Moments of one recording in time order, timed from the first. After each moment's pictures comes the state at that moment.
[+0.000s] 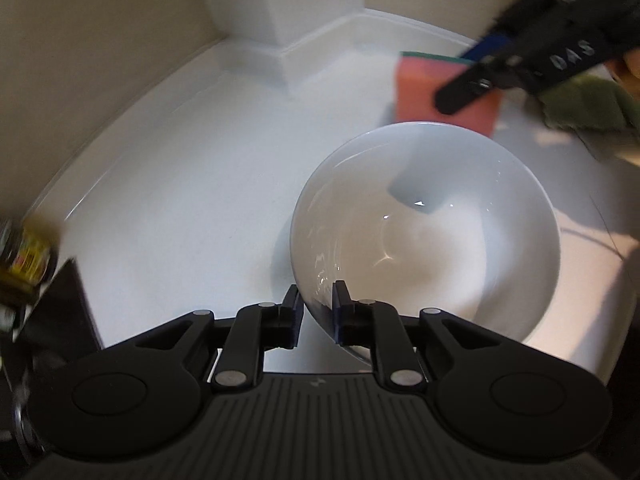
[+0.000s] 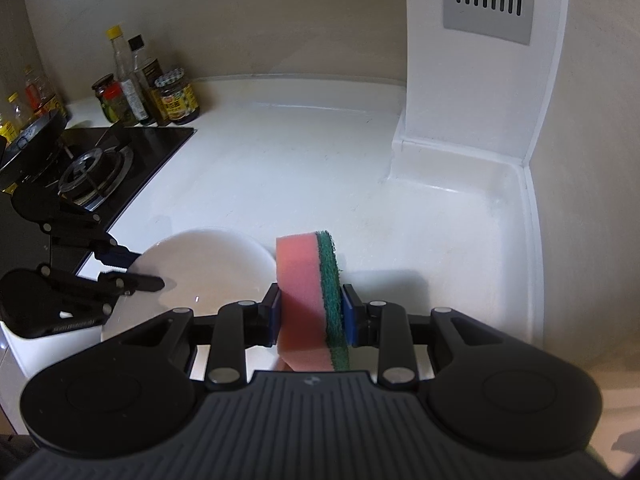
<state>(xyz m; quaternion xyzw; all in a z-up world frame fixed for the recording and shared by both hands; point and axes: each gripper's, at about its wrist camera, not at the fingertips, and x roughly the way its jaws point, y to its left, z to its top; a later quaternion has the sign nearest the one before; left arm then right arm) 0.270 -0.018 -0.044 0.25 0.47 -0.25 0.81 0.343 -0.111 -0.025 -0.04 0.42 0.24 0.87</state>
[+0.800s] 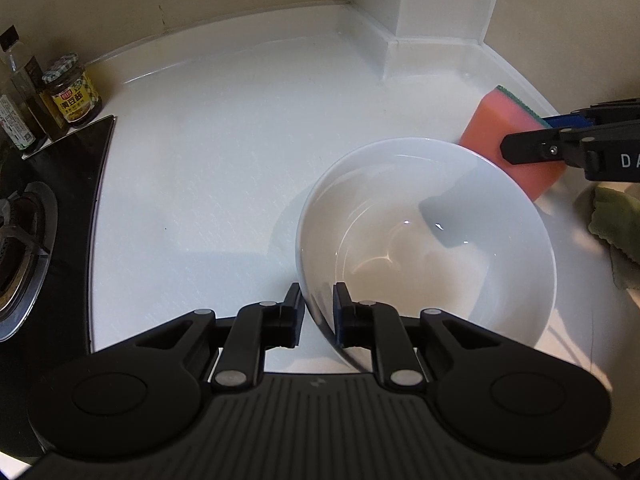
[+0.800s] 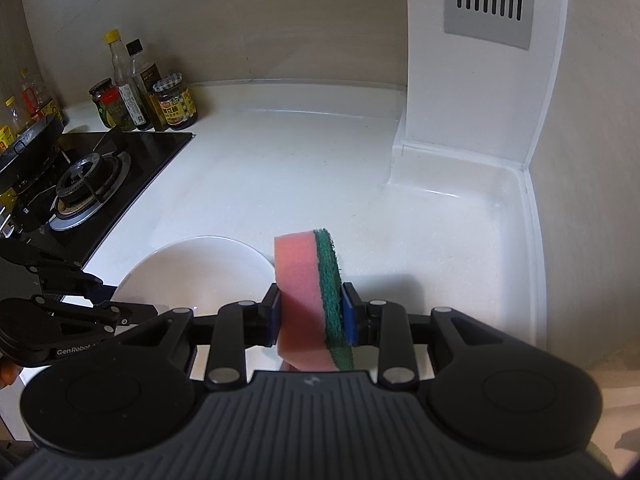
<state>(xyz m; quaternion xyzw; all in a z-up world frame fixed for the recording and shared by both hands) 0.247 -0.011 -0.051 0.05 0.51 -0.09 0.85 0.335 -0.108 -0.024 -0.05 0.42 0.24 0.87</state>
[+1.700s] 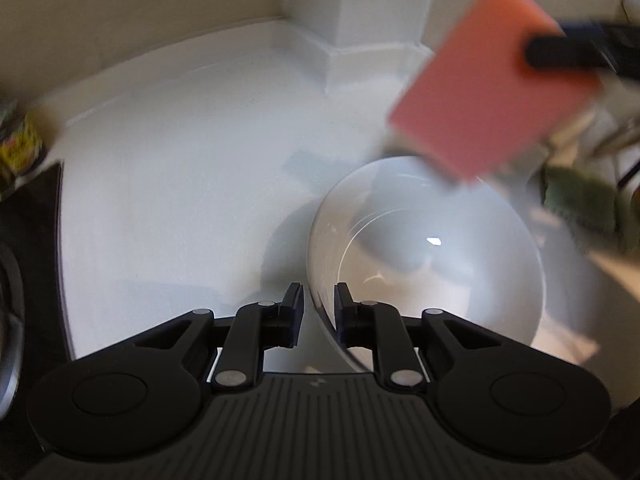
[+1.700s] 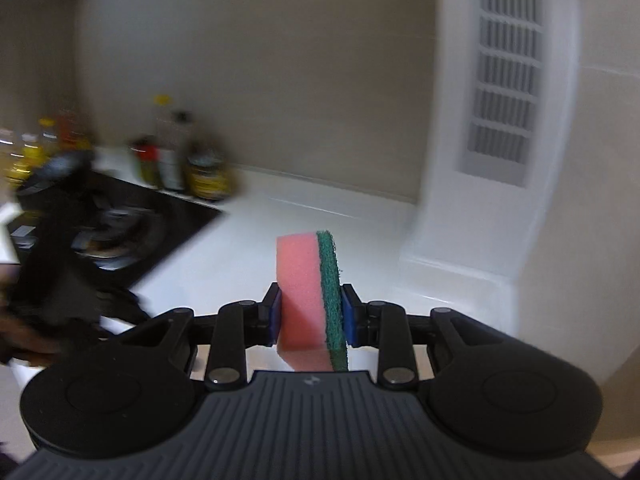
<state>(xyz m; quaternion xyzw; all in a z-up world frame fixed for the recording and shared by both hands) 0.262 0.018 -0.049 0.04 0.49 -0.19 0.85 0.291 -0.099 0.042 -0.07 0.30 0.31 0.90</state>
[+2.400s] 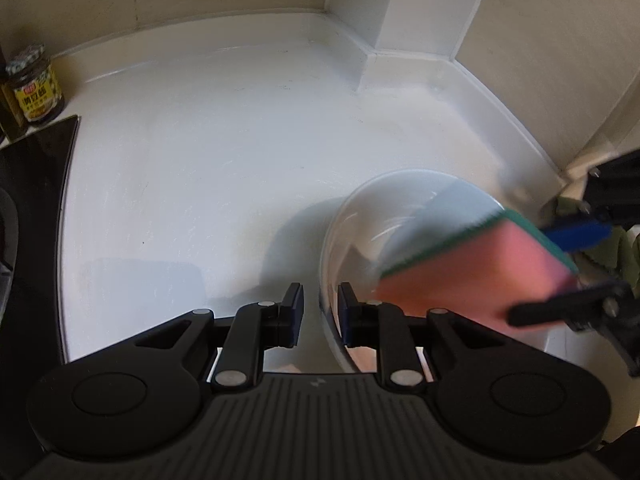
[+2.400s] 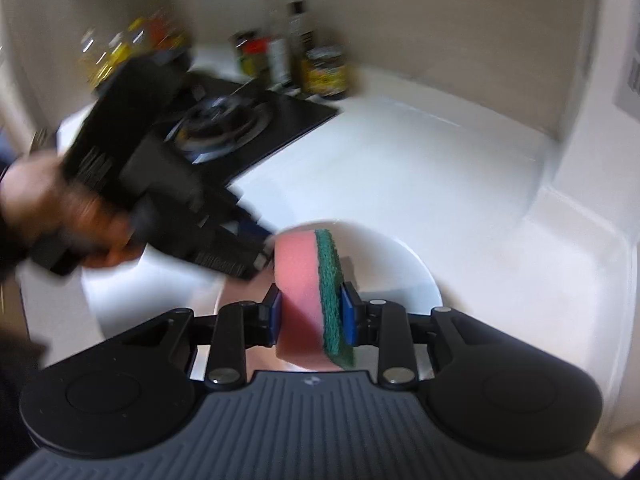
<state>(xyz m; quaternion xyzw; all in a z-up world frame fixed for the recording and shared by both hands) 0.270 0.034 -0.060 -0.01 0.50 -0.17 0.85 0.275 -0.051 -0.002 -0.17 0.39 0.42 0.80</state>
